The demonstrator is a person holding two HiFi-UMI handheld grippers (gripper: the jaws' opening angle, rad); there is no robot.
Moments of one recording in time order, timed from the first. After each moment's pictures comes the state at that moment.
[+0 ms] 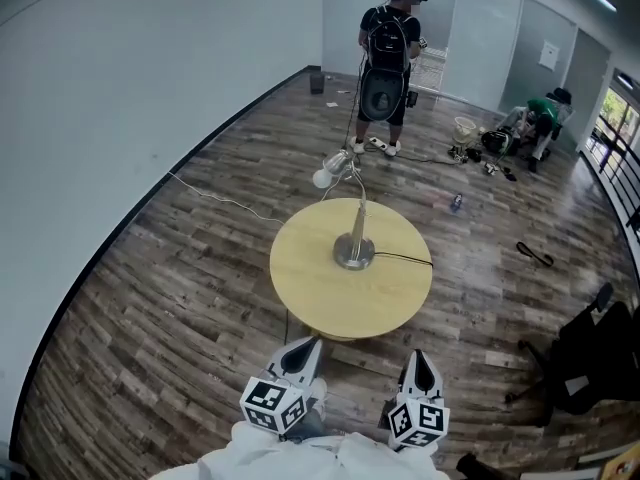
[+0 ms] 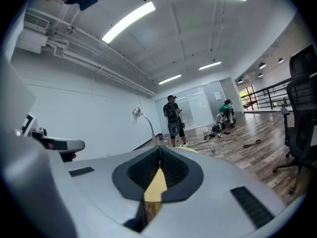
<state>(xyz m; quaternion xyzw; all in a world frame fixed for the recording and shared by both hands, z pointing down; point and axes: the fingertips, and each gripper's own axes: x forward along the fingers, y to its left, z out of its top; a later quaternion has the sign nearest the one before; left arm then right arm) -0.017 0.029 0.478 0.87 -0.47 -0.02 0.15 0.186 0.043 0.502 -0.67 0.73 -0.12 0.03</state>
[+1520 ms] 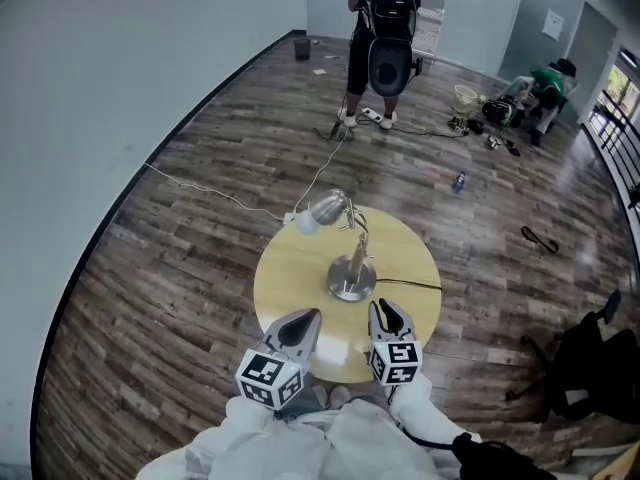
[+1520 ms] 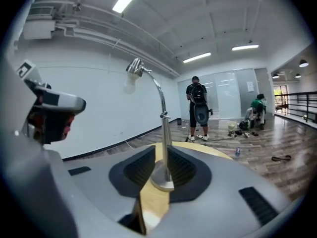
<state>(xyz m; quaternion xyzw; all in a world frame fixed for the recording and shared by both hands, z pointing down) -0.017 -0.237 0.485 0.88 -0.44 0.02 0.15 0.108 -0.286 0.577 -0.55 0.82 -0.11 -0.10</state>
